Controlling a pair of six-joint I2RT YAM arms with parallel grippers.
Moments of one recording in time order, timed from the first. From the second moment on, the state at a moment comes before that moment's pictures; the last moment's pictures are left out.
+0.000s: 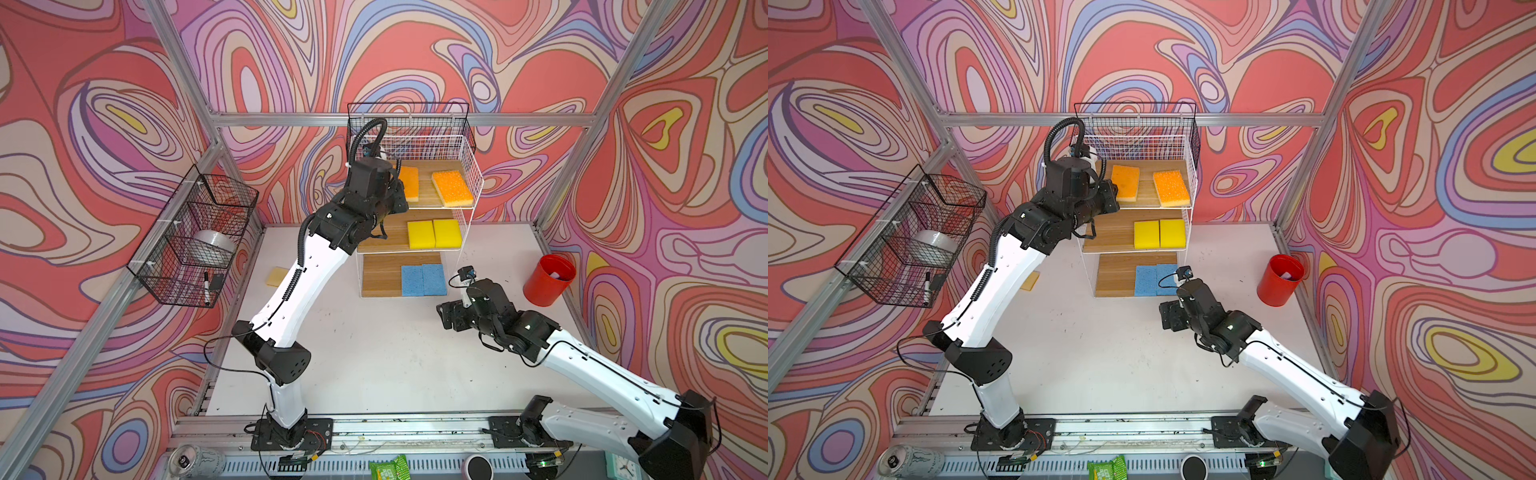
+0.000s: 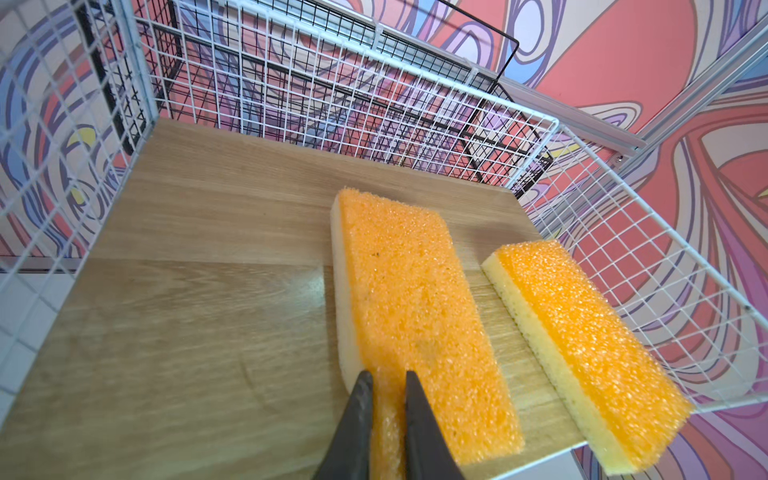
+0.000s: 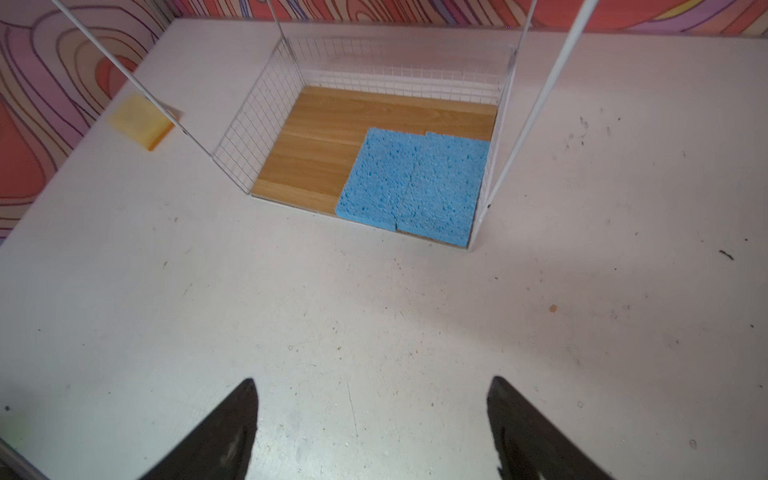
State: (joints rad) left arm -0.62 1.83 2.30 -0.80 -0.24 -0.52; right arm 0.70 1.03 0.90 -0.51 0.16 0.37
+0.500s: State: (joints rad) left arm -0.62 1.80 2.23 -0.76 -0.22 -0.53; right arm 0.70 1.04 1.28 -0.47 0.11 0.38
